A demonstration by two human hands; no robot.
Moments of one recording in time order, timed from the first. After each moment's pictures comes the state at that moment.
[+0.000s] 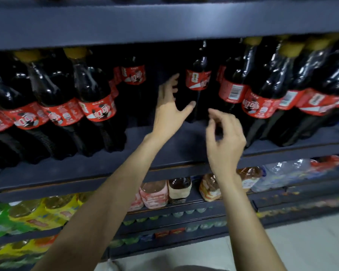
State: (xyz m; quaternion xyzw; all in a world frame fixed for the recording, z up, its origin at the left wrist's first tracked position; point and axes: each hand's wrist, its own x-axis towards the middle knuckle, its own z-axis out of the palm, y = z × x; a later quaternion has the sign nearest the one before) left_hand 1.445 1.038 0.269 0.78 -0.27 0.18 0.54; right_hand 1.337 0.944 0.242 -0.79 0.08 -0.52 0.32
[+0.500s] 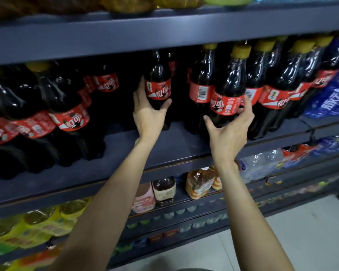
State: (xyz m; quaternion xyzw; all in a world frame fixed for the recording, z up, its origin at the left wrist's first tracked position) left_hand 1.452 1.008 0.259 0.77 -0.17 0.27 0.55; right_hand 1.330 0.884 0.246 -0.75 0.29 -0.51 0.30
